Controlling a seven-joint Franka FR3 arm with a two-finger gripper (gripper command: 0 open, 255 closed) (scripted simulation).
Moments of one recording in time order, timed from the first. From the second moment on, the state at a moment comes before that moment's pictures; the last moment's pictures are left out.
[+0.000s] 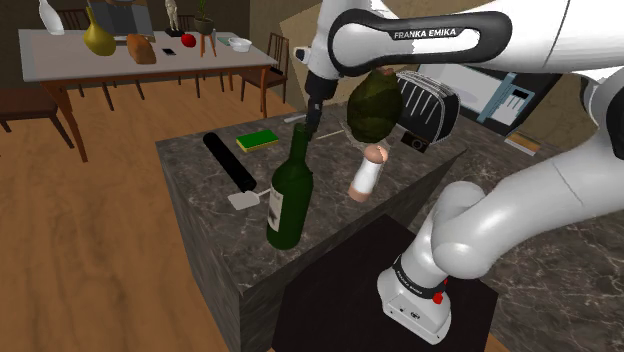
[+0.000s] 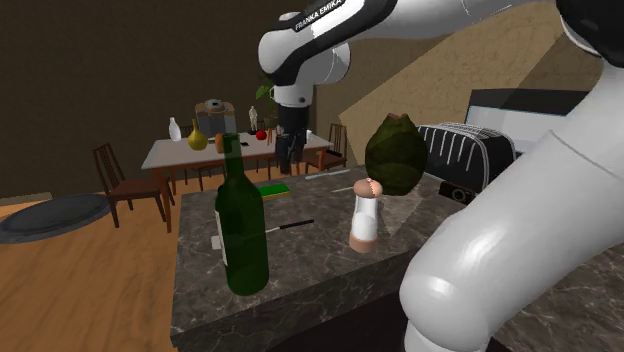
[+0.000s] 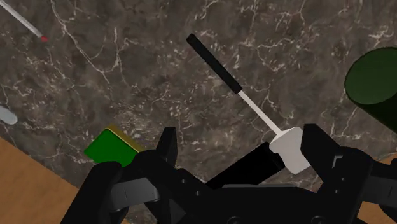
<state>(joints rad) 0.24 -0.46 -0.12 -2.34 -0.04 1.97 -0.56</state>
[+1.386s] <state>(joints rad) 0.39 -0.10 -0.11 -2.43 -0.10 2.30 -1.07</state>
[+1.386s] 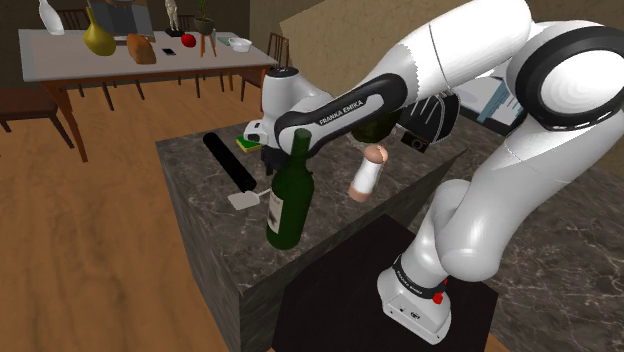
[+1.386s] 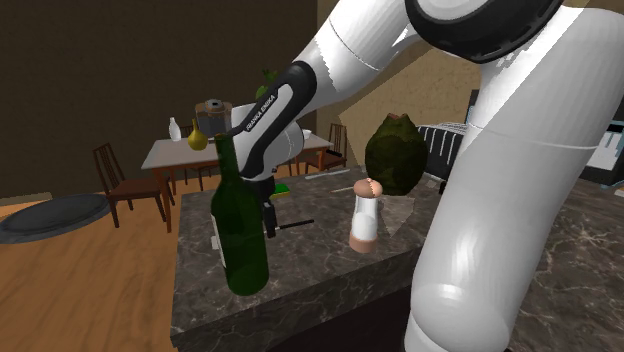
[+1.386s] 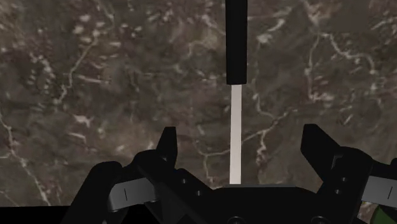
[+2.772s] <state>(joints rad) 0.40 -0.13 -0.11 -2.41 -0.09 2.25 -1.07</state>
